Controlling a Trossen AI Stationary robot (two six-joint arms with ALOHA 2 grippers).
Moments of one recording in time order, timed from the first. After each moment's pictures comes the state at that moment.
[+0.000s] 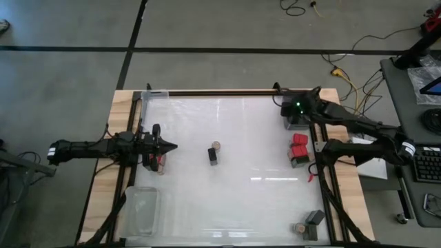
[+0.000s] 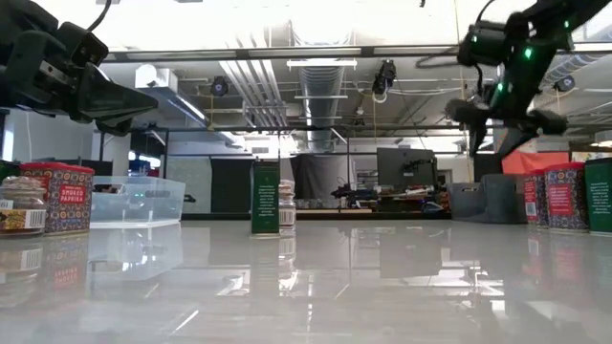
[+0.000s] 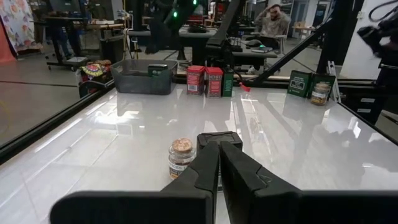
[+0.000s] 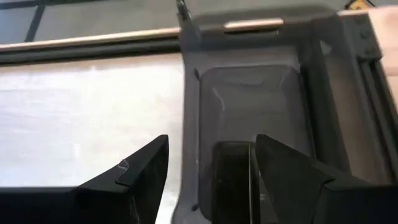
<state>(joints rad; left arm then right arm) 0.03 0.12 0.02 0.02 -0.04 -0.04 -0.67 0.98 0.70 -0.71 0.41 0.80</state>
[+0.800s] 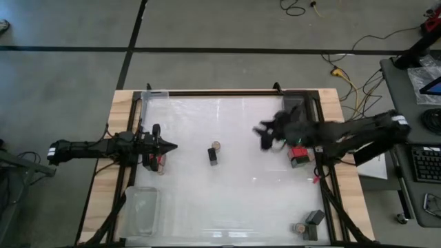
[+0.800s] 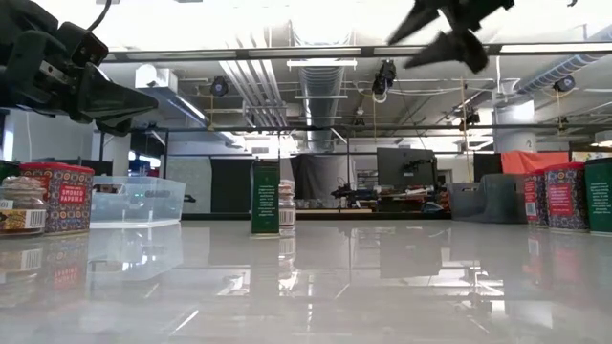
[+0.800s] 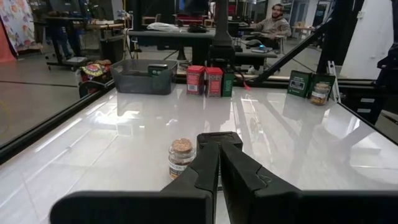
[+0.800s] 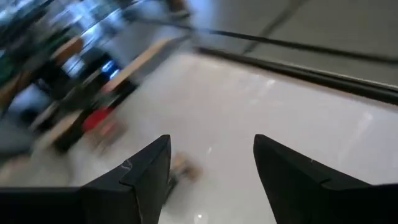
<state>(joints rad) 0.03 0.12 0.02 0.02 -0.04 -0.04 0.14 1.12 0.87 -0.25 0.58 0.69</state>
